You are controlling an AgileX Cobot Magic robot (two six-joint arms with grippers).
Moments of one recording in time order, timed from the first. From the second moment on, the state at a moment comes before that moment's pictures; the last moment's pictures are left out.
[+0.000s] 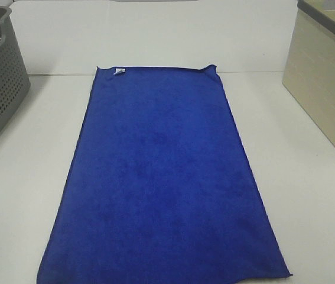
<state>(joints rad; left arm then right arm) 0.11 0.00 -0.53 -0.01 1.10 0.16 -0.03 0.00 -0.46 0.16 1.13 -0.21</state>
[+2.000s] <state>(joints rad) 0.02 0.00 -0.52 -0.08 1.08 0.10 -0.03 0.00 -0.46 0.16 1.12 -0.21</state>
